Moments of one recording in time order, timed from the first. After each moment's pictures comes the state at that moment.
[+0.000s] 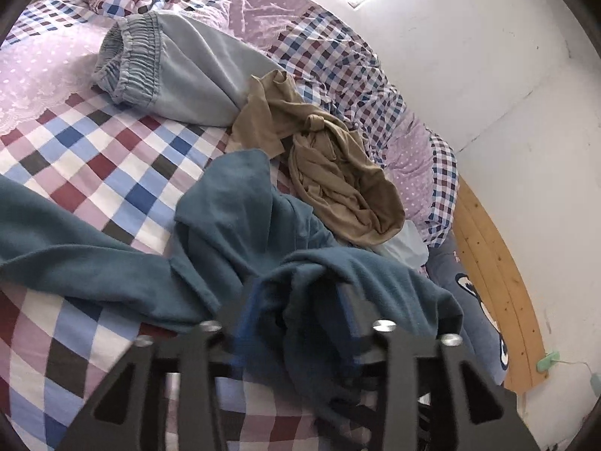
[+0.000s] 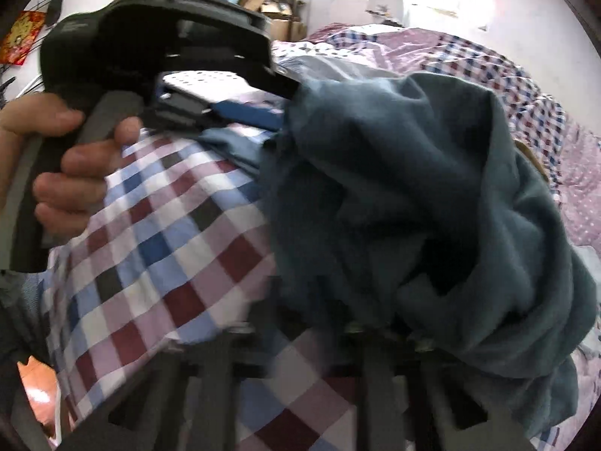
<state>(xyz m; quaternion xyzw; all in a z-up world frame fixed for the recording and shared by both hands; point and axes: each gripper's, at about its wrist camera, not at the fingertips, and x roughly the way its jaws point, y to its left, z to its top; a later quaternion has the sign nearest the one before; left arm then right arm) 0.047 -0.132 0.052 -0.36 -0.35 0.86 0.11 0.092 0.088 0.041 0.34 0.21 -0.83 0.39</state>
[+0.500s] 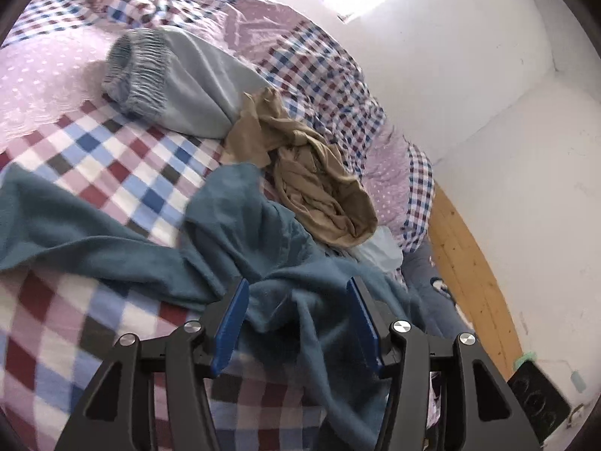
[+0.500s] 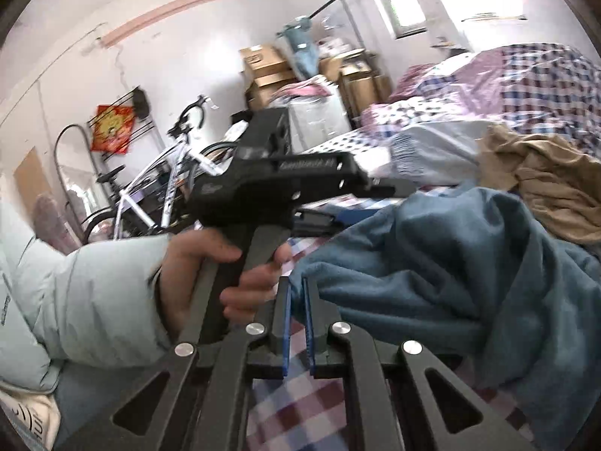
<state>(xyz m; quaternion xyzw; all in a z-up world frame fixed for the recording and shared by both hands) 0.088 -0.160 0.070 -0.33 -0.39 0.85 0.14 0.129 0.089 0.114 0.31 0.02 -0.73 0.60</state>
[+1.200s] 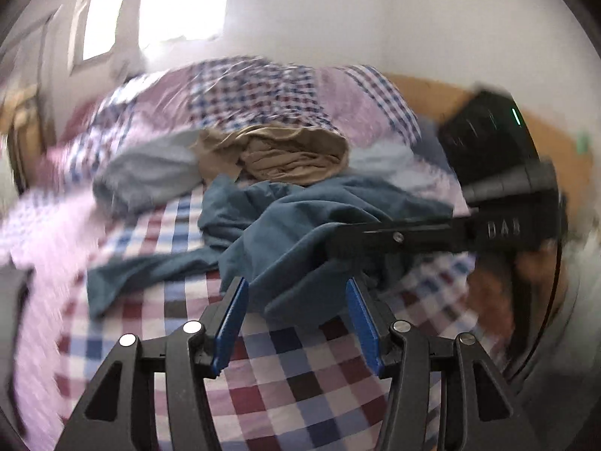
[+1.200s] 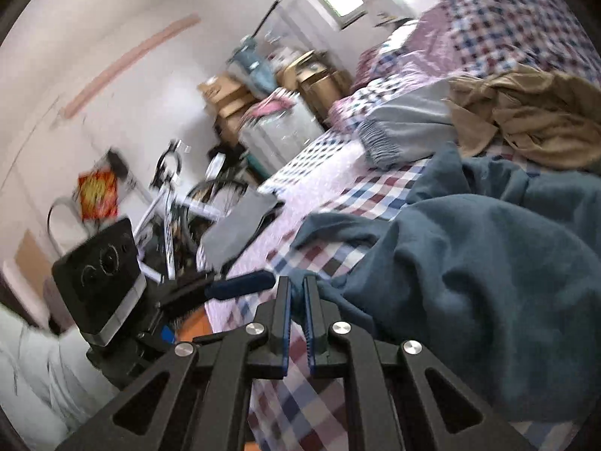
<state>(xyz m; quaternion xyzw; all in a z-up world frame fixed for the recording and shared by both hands) 0.211 -0.068 0.096 -0.30 0.03 0.94 0.16 0.102 0.092 0.093 0.36 -0.09 -0.74 0.56</state>
